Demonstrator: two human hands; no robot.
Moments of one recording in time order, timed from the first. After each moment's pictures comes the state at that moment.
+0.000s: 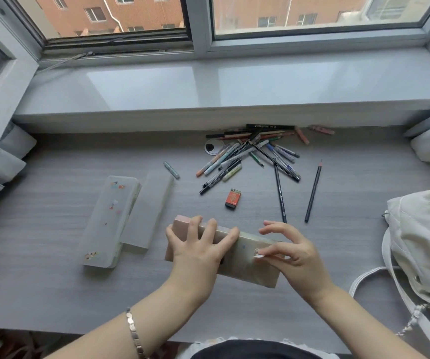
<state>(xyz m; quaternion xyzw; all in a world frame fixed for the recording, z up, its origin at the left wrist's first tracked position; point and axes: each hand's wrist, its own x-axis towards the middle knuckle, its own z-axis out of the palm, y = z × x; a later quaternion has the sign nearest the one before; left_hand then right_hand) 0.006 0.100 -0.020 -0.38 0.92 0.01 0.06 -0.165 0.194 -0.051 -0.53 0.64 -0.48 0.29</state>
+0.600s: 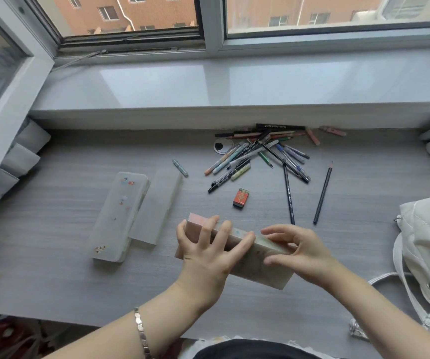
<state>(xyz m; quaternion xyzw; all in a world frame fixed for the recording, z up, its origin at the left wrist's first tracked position) 0.010 0.107 -0.034 -0.30 0.93 -0.12 -0.16 -0.177 0.177 -0.024 -0.43 0.67 -0.39 0.47</state>
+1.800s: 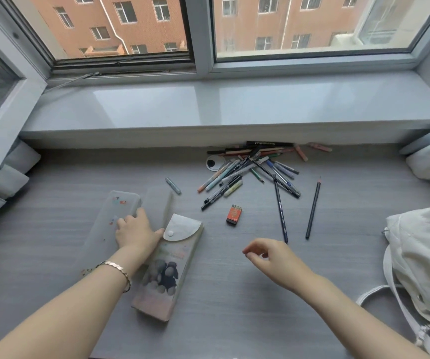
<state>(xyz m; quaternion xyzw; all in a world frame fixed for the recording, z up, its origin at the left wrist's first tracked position) 0.052 -0.029 -0.048 -0.69 0.71 0.11 0.13 -0.163 0.147 -0.043 -0.49 0.73 -0.23 0.41</state>
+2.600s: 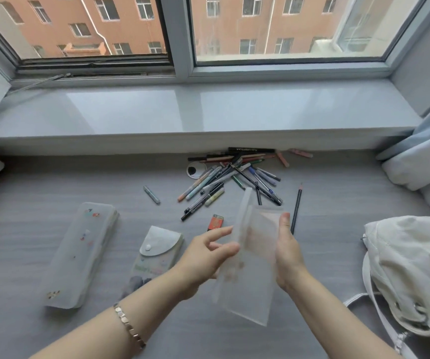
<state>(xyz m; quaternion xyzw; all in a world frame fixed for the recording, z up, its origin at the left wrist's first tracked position) -0.052 0.063 0.001 -0.46 0.53 0.71 -0.04 -0.191 0.131 -0.037 0.02 0.63 -0.58 0.52</state>
